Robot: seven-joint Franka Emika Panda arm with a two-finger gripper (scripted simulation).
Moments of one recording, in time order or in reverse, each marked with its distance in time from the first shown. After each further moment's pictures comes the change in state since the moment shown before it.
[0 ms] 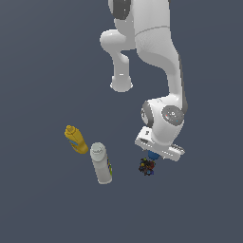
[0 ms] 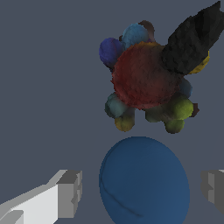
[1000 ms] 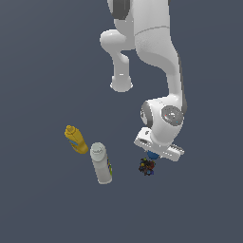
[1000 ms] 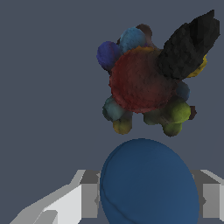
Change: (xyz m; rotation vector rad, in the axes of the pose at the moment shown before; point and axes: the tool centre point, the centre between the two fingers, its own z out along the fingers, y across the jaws) arm 0.002 0.002 0.000 0.001 0.000 -0.001
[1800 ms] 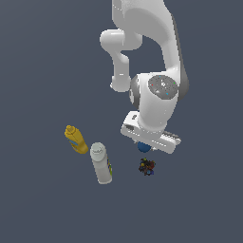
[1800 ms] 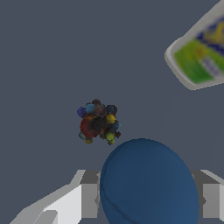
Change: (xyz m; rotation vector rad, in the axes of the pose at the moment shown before) arm 0.040 0.049 -0.115 0.001 0.000 0.001
